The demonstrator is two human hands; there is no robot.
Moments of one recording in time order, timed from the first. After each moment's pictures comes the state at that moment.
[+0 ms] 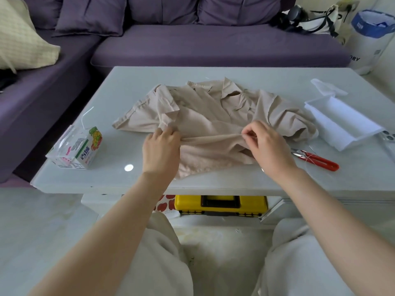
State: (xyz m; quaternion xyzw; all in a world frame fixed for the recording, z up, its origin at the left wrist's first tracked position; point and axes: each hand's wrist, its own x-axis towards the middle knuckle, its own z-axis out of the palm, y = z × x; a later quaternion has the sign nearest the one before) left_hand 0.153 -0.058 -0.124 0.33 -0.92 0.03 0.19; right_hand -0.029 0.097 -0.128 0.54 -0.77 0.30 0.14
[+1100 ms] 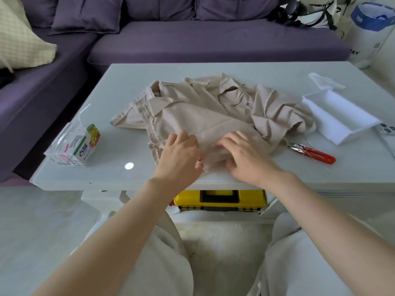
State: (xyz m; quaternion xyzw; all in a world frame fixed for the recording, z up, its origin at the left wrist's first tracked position) left_hand 0.152 -0.018 -0.117 0.20 -0.97 -0.01 0.10; right_hand 0.006 0.098 -0.132 0.64 -0.75 0.16 0.04
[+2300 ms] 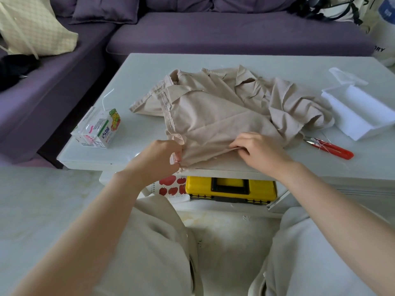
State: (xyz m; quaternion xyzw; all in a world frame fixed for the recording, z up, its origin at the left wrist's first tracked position) left_hand 0.225 -0.061 -0.127 0.26 -0.95 -0.19 0.05; right_hand 0.001 0.095 -0.147 0.66 -0.73 0.19 0.02
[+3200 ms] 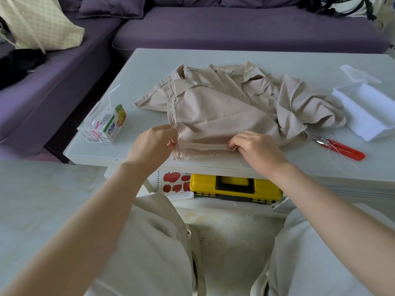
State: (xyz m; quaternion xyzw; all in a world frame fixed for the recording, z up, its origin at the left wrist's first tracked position) left_hand 0.229 -0.076 -0.126 0.27 -0.94 -0.13 0.18; right_hand 0.013 0.079 -0.160 0.69 -0.67 0.25 0.11
